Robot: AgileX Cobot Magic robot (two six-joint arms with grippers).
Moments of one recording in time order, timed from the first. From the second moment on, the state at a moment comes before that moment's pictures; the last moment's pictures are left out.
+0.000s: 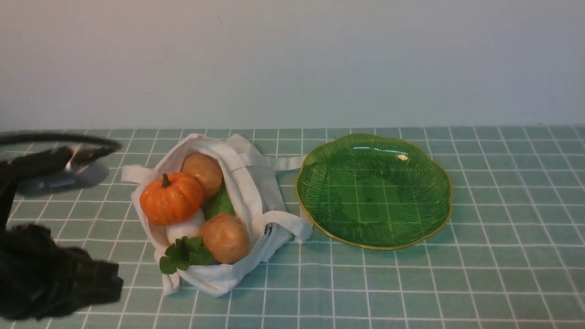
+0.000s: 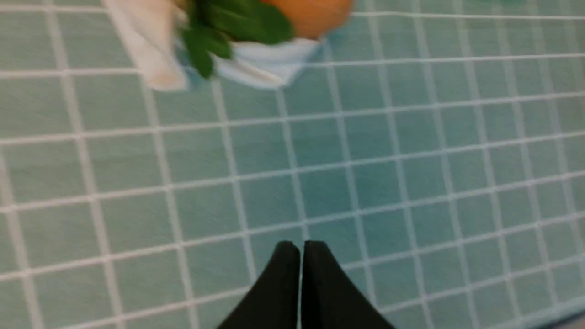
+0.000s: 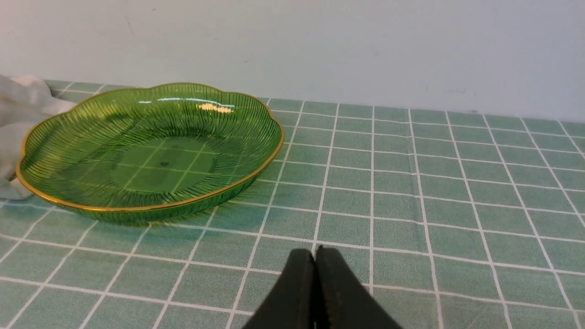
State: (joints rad) right arm 0.09 -0.01 0.03 0.02 0.36 -0.04; left arm -0.08 0.98 -0.82 -0.40 1.06 0.09
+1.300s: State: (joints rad) right arm 0.09 -0.01 0.03 0.02 0.36 -0.03; left arm -0.08 1.78 -1.30 -0.30 0.86 0.15
